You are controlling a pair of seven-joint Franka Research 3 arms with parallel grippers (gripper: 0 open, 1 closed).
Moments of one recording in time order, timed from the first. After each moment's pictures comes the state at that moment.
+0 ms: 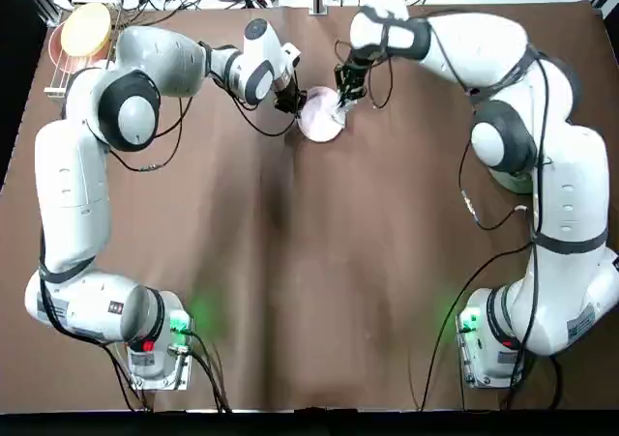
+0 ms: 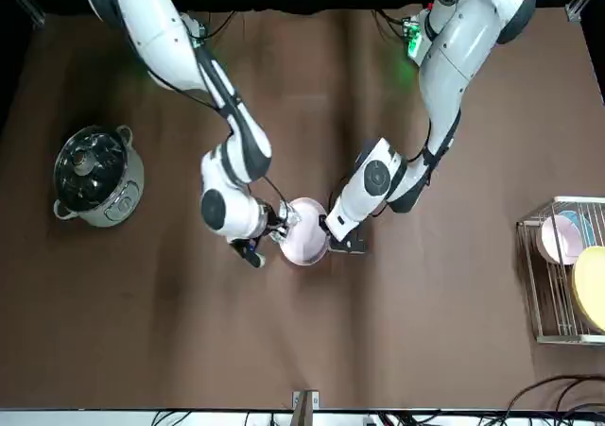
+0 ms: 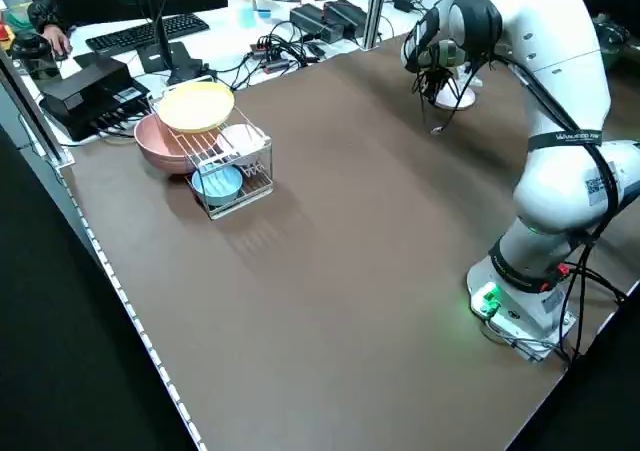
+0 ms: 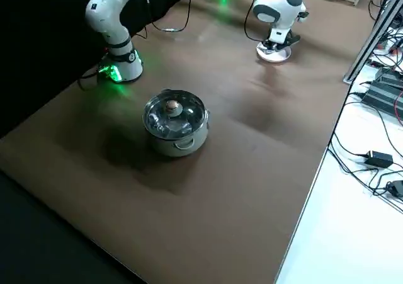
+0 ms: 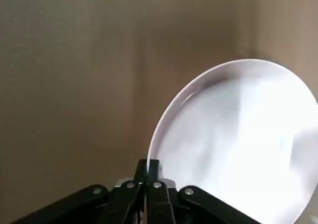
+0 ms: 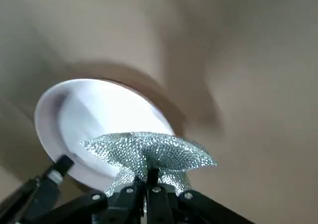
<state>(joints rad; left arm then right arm) -0.19 0.82 -0.47 -1.69 0.19 2.62 -0.65 0.46 0.76 0.07 -1.42 0.46 2.07 0.81</state>
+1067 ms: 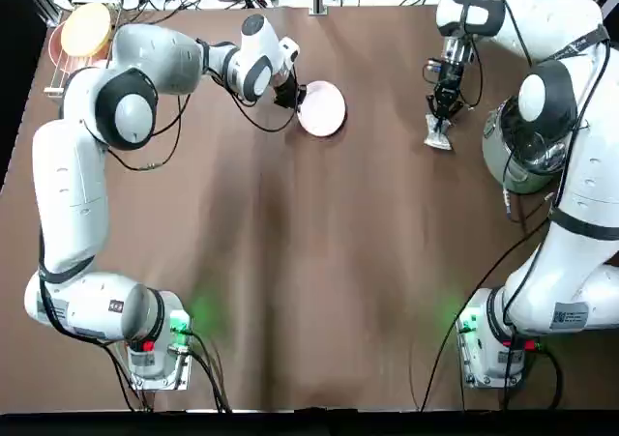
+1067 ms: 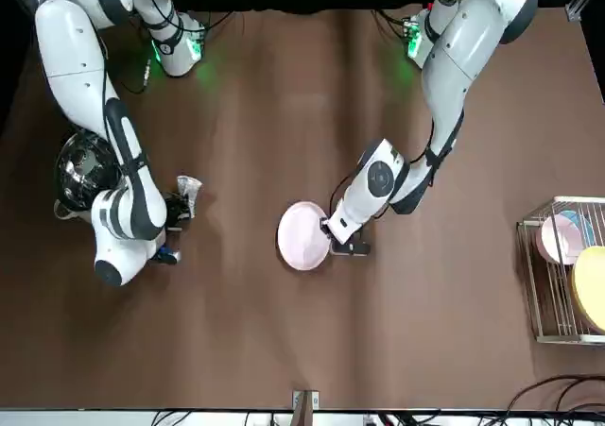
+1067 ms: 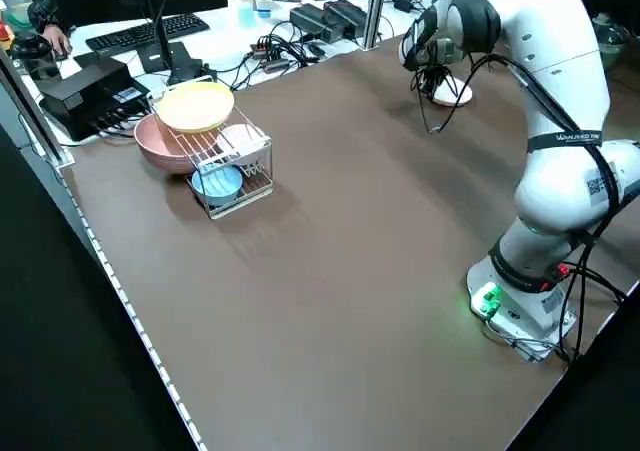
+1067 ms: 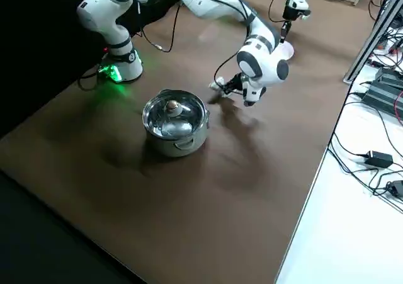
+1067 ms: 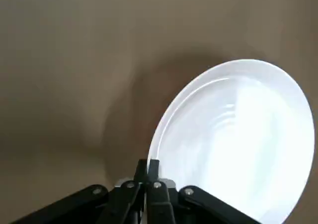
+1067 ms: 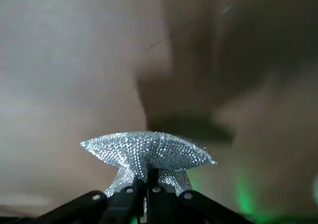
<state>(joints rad) -0.15 0.81 -0.50 -1.68 0.19 2.63 -0.66 0.03 0.78 0.05 -1.51 0.16 1.56 0.14</state>
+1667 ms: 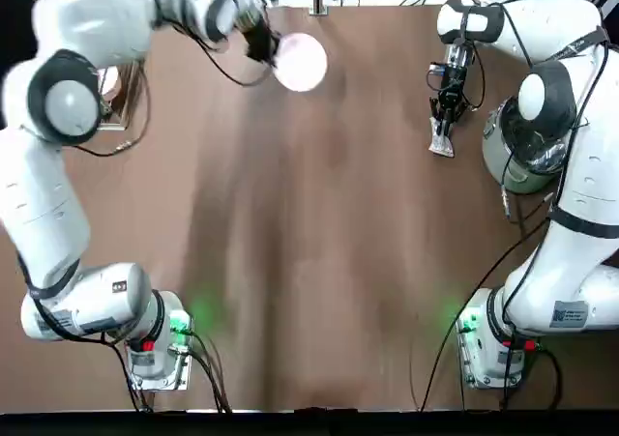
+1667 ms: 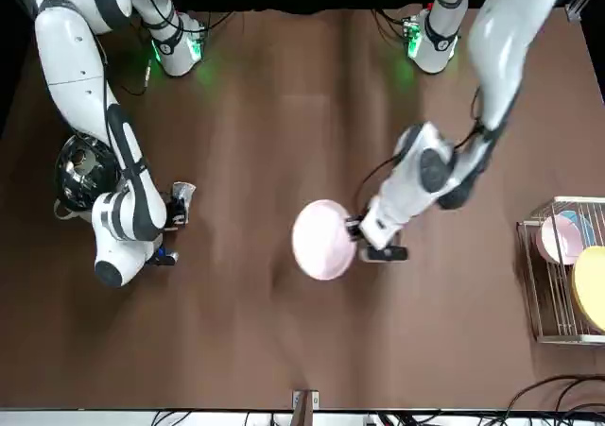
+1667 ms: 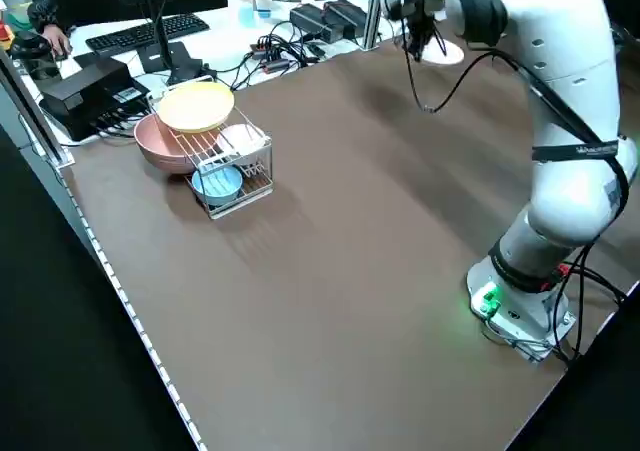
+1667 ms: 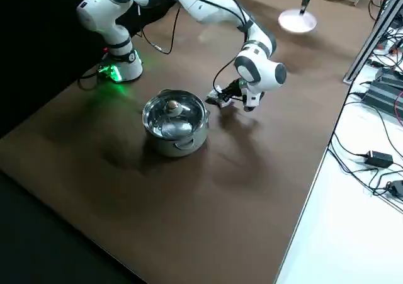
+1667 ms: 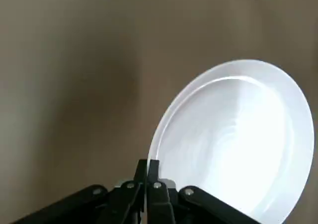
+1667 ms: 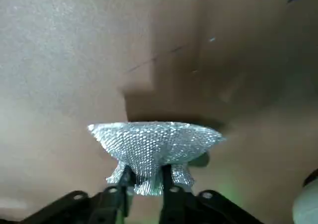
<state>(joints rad) 0.22 0.58 -0.77 -1.67 0.19 2.28 -0.60 0.02 0.80 0.06 -1.51 0.13 1.58 0.06</state>
